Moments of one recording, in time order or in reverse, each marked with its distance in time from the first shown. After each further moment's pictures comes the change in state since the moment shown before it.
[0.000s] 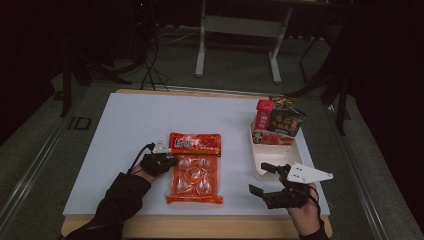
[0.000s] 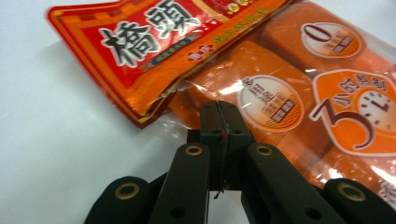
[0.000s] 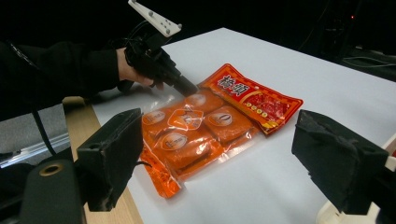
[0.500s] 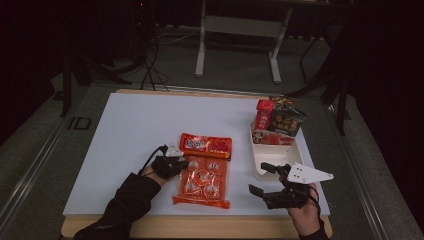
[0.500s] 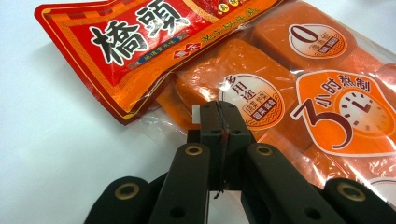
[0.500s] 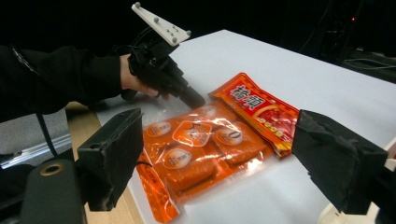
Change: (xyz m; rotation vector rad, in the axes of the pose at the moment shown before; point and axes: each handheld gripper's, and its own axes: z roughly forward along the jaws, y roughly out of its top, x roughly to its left) left arm -0.028 0.016 0.016 0.006 -0.047 0.053; right arm 0.000 0.000 0.000 -0.006 0.005 0.002
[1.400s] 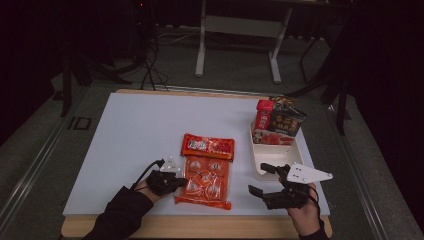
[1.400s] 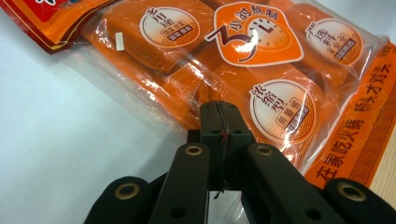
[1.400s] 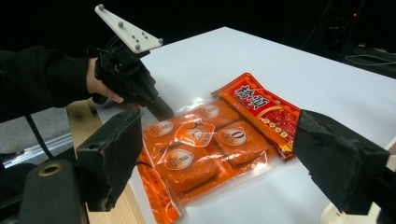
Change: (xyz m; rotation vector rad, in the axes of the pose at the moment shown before) left arm -0.026 -0.028 -0.028 0.053 -0.114 0.019; right arm 0.000 0.000 0.001 0.012 0.001 0.007
